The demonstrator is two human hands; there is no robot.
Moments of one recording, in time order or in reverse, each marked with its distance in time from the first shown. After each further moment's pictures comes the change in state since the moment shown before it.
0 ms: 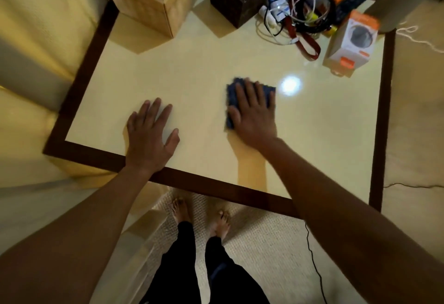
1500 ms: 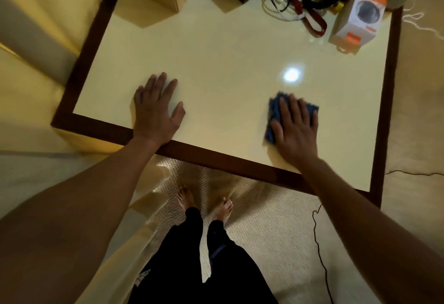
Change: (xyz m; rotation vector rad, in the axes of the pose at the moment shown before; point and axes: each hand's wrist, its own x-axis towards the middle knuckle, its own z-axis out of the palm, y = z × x) left_hand -0.003 0.000 0.003 -0.018 0.043 0.009; right_hand -0.117 0.067 -0.002 -0.018 -0.018 0.104
